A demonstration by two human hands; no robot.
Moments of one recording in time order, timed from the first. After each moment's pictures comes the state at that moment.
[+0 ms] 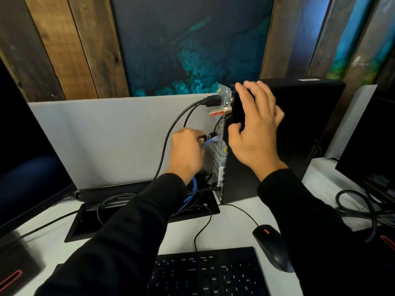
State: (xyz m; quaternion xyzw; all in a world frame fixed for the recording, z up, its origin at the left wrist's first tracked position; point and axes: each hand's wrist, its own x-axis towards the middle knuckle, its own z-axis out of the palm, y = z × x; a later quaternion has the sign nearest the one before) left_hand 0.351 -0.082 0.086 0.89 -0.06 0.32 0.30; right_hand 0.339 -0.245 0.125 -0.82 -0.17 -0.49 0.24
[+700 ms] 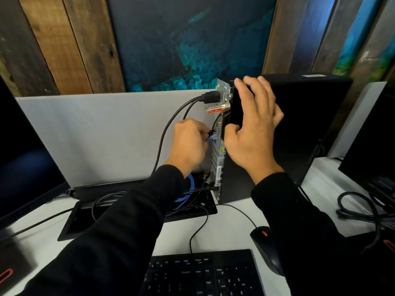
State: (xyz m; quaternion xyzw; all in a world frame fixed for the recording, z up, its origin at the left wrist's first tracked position) left_hand 0.365 -0.091 0.094 0.89 -0.07 0.31 0.32; right_hand 0.341 -0.240 0.121 -0.81 -0.16 -0.49 0.27
